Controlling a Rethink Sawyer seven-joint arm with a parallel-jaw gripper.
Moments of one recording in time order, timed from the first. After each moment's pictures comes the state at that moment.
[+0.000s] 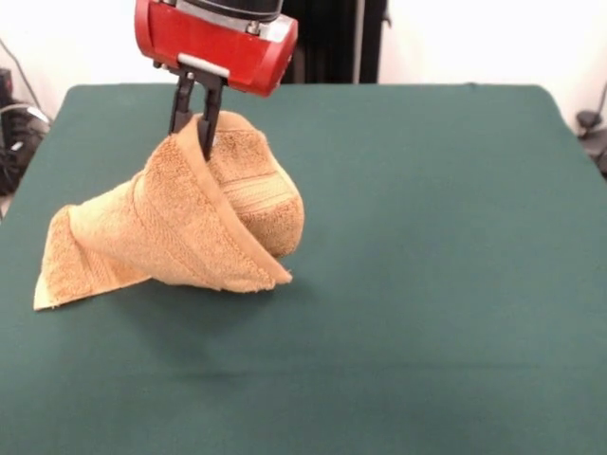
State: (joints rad) arm -0.16 -0.56 -0.15 1.17 -0.17 0.78 1.82
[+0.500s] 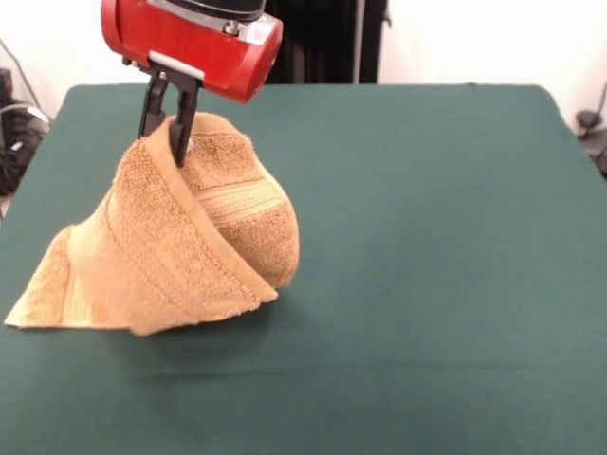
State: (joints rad) arm -0.14 -0.48 -0.20 0.99 -0.14 0.90 1.82
